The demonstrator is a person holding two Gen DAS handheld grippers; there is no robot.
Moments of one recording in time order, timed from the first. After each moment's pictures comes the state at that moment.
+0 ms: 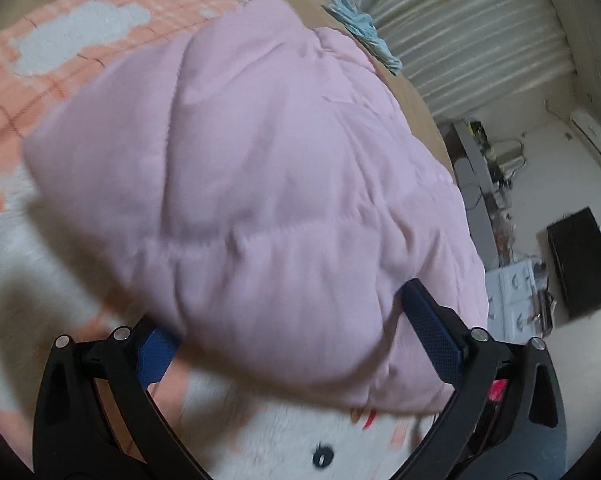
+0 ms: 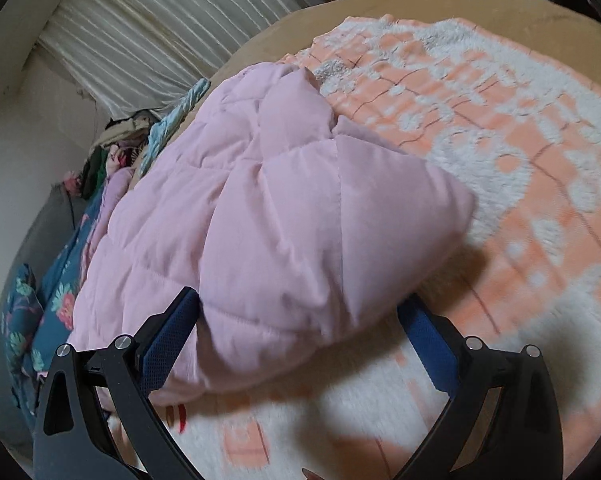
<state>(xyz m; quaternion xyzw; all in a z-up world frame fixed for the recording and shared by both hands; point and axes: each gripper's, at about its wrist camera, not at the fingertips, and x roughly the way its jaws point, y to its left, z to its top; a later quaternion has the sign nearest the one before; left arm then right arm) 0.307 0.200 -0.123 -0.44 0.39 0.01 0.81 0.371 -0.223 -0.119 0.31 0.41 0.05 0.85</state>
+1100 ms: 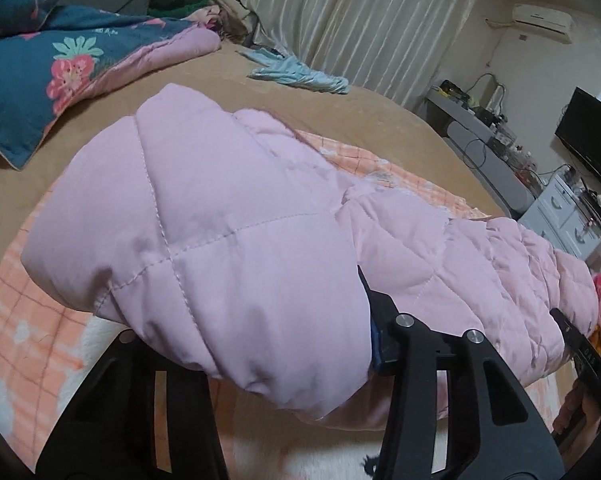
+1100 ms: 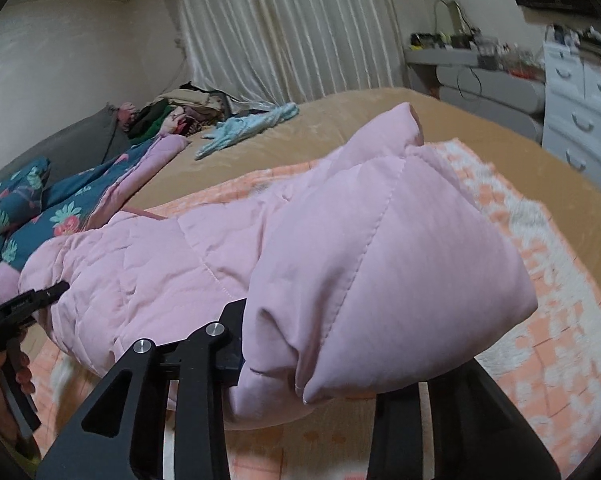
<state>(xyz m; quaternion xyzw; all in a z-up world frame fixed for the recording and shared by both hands) 0.298 0.153 -0.030 -0.19 0.34 0.02 0.92 0.347 -0.160 -0.020 0.07 0.31 0.14 0.94</state>
